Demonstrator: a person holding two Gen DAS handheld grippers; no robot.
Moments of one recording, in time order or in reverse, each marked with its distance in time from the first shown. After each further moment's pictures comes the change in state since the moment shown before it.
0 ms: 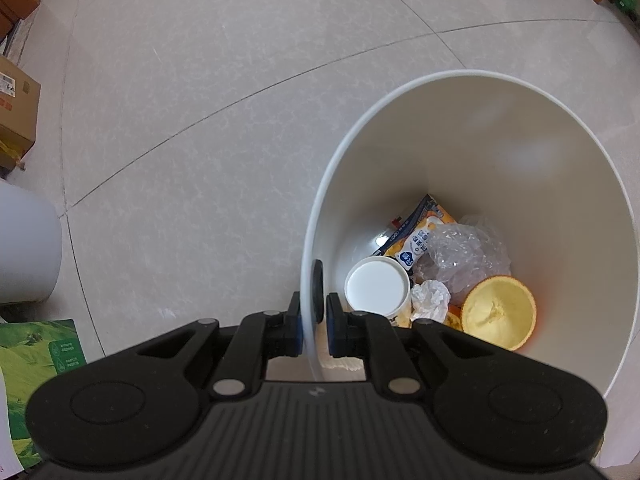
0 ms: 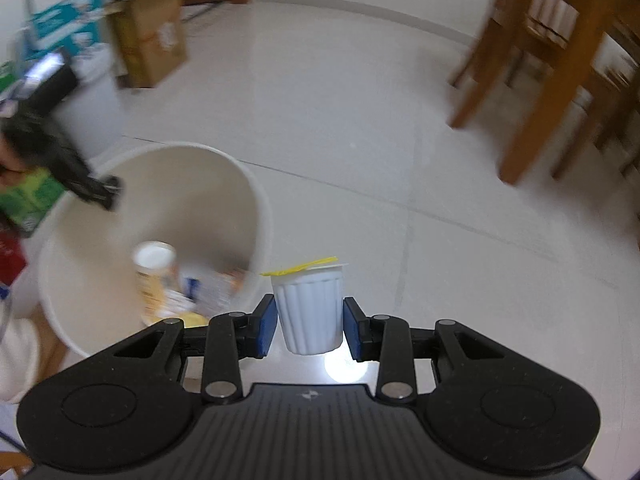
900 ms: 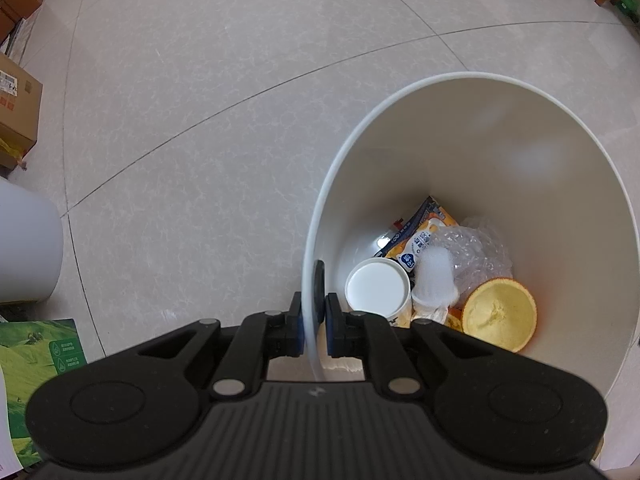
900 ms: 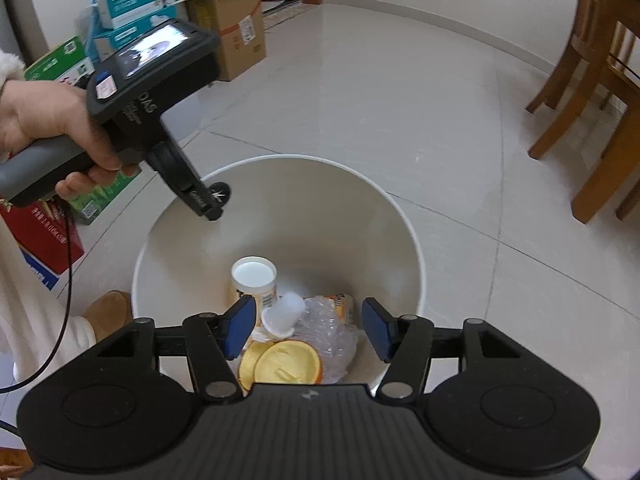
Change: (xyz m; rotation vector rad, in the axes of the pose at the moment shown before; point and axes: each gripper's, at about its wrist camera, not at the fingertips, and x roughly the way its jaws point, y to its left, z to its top) left arm 0.000 0.000 0.001 -0.003 -0.004 0.006; right arm 0.024 0.064 0.014 -0.045 0.002 0.116
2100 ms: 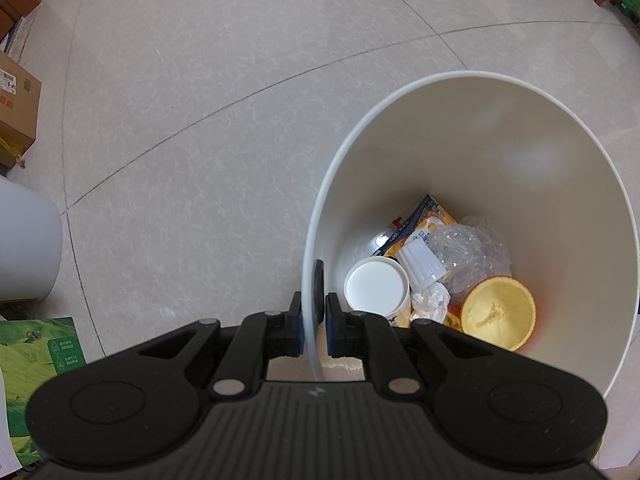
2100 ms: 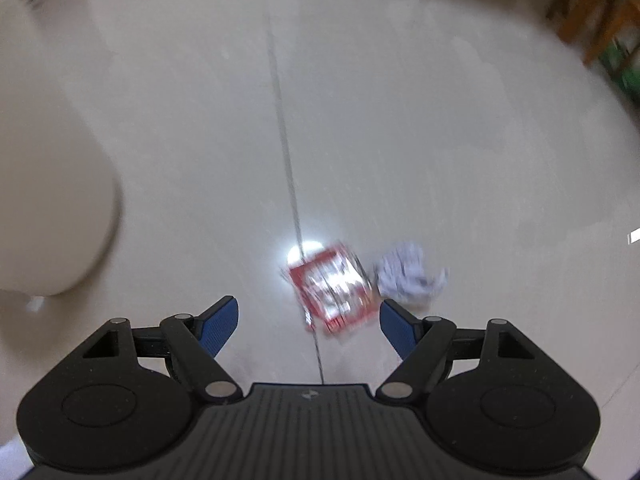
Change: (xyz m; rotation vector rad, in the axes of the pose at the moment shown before) left arm 0.000 0.001 -0.001 -0.004 0.007 -0.007; right arm 0.090 -0.154 -0.248 0.598 0.263 -0.353
